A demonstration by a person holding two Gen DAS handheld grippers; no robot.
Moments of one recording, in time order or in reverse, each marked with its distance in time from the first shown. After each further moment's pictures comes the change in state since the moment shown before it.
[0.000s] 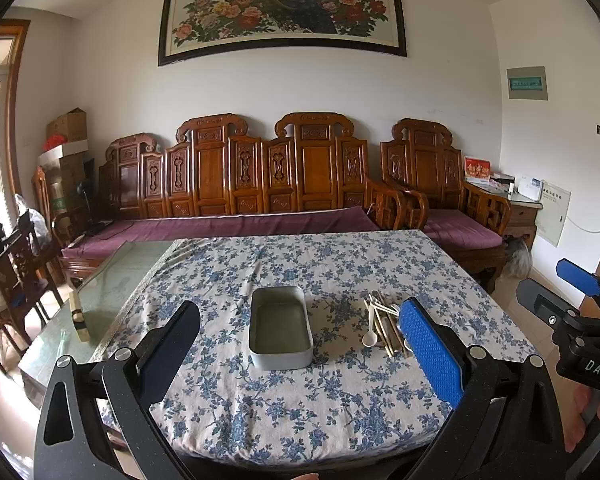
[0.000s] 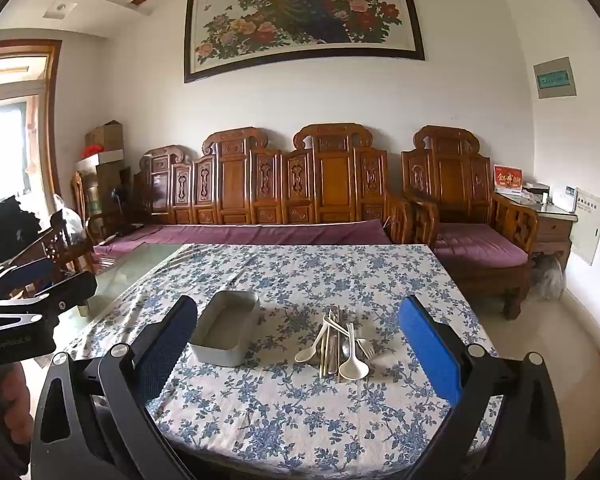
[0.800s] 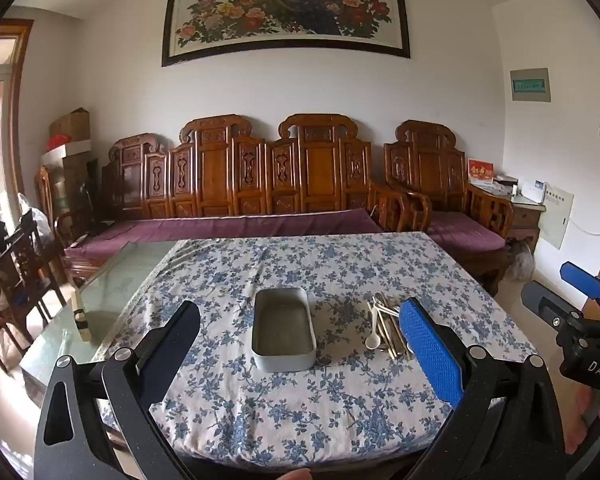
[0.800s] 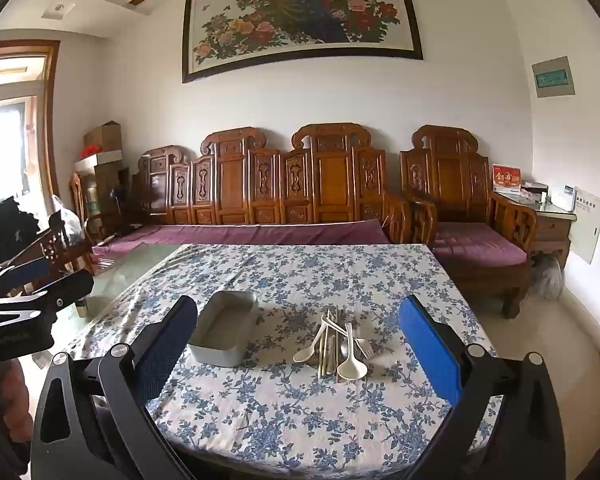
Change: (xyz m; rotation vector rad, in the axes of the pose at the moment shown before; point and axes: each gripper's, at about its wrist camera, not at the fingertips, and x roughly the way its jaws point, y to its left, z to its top) left arm 0.001 0.005 -0.001 0.003 -0.010 0.005; right arm 0.001 -0.002 0.000 0.000 -0.001 0.000
